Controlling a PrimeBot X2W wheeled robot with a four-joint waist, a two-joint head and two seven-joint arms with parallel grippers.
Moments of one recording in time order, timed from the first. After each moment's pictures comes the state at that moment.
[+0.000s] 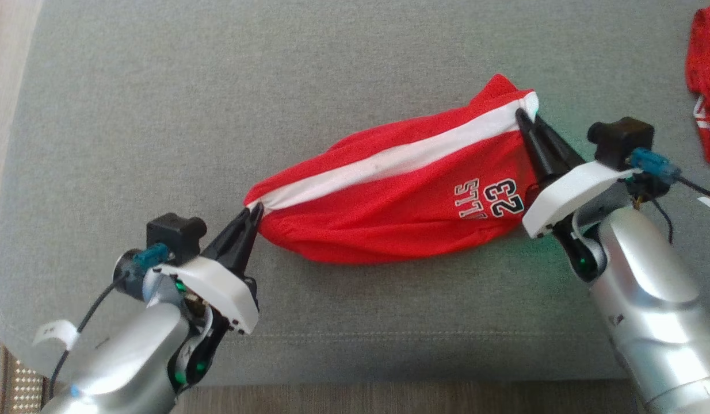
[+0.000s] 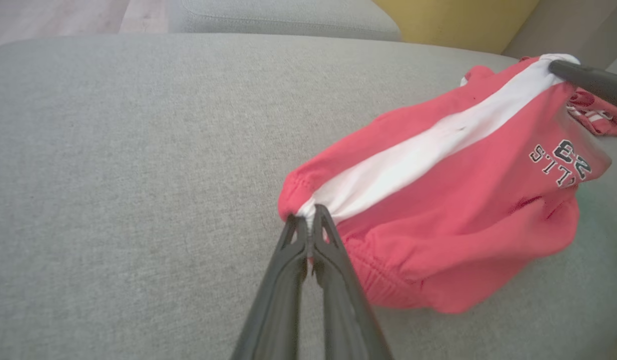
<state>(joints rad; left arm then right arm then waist) -0.46 0.44 -0.90 0.33 -0.80 0.12 -0.25 -0.61 -0.18 0.26 0.67 0.36 0.13 -0.20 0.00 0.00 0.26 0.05</state>
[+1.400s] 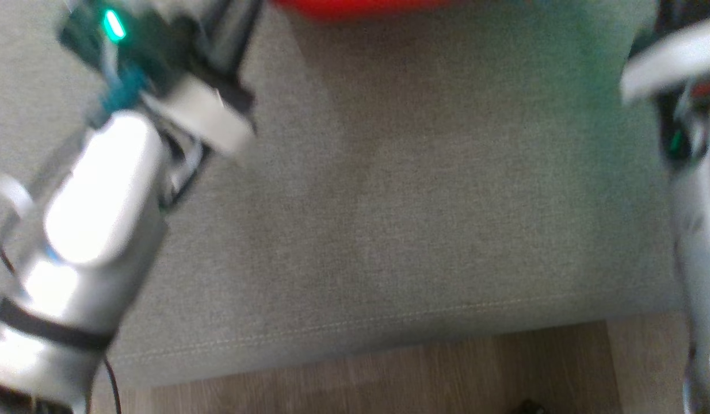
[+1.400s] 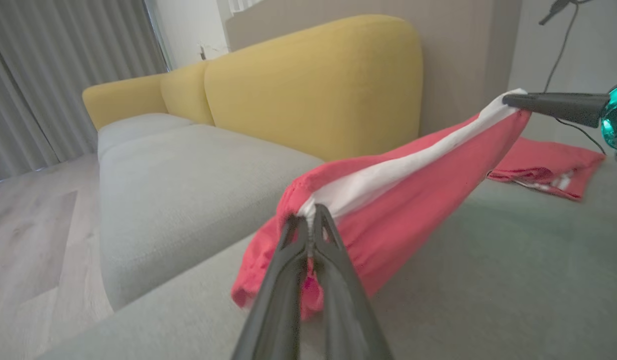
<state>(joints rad) -0.88 0.31 -0.61 0.35 -0.30 -0.11 -0.26 -0.88 -0.23 0.02 0.55 0.27 0.13 -0.24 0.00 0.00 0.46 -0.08</state>
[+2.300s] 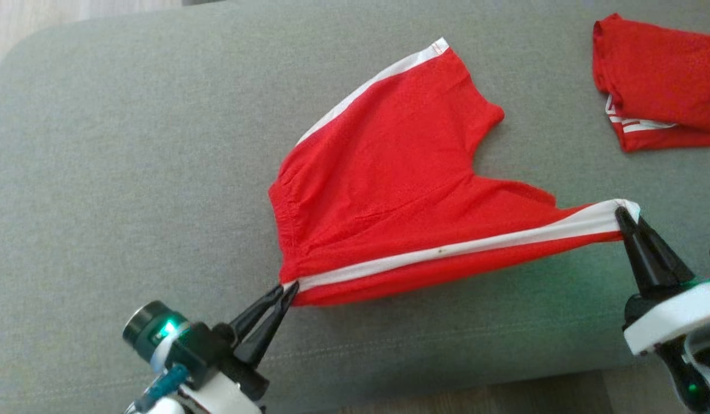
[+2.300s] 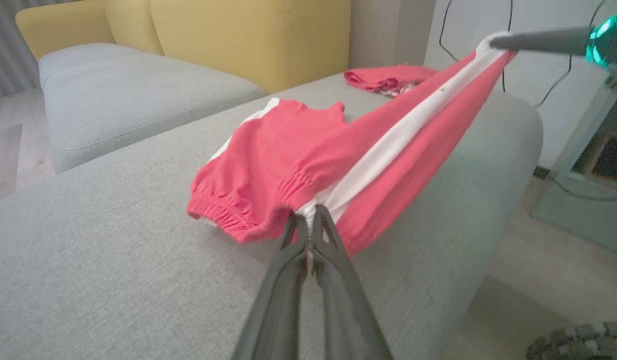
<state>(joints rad) -0.05 0.41 -0.60 0.01 -0.19 -0.10 -0.26 0.01 -0.30 -0.04 -0.03 0.47 0.13 0.02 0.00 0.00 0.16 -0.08</state>
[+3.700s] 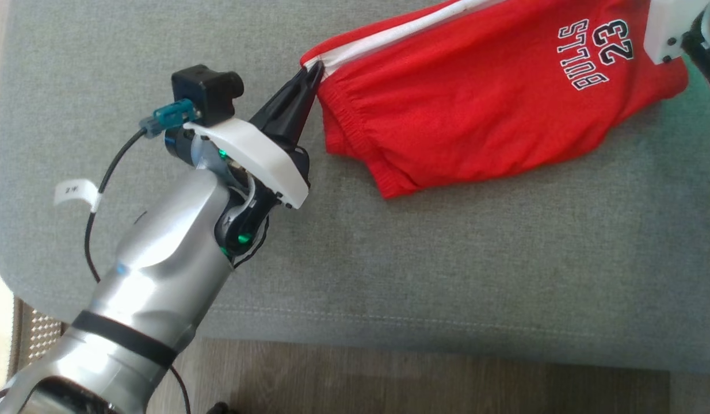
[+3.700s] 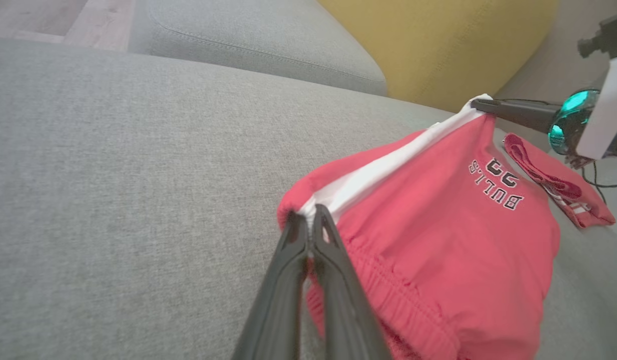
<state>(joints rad) -0.81 0.18 -0.77 0.58 -0.80 -0.13 -0.21 -1.16 -0.42 0.44 0.87 0.34 0.13 0.13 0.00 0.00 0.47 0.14</state>
